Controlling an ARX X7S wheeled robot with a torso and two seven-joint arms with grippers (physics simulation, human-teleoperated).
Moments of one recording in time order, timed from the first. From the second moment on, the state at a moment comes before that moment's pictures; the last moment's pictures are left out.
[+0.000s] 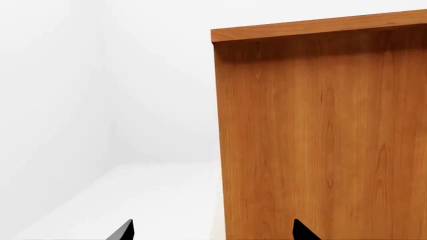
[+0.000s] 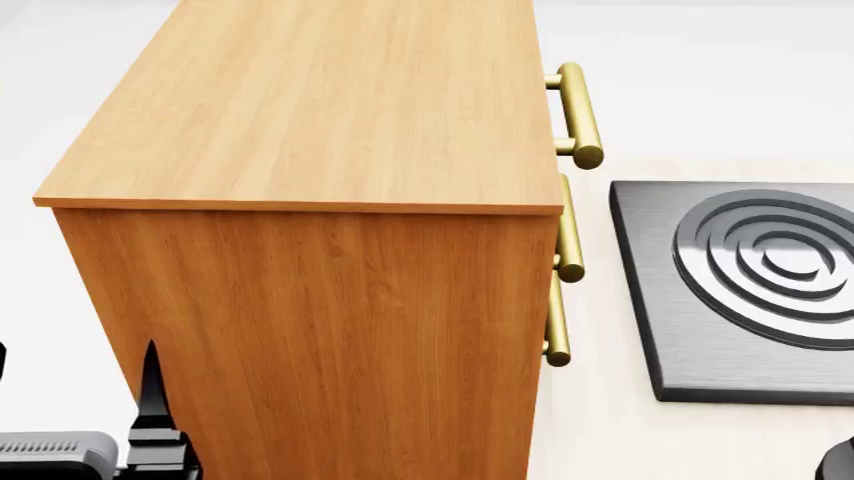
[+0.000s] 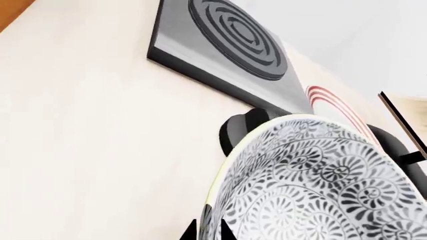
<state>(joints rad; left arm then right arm) -0.10 -0.32 0.30 0.54 -0.22 -0.38 -0.50 -0.28 0.98 -0.14 -0.72 0.77 0.79 0.82</state>
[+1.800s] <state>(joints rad) -0.12 -0.34 0.34 0.51 -0.23 -0.37 -0.52 2.00 0.77 -1.18 -0.28 2.34 0.97 1.55</state>
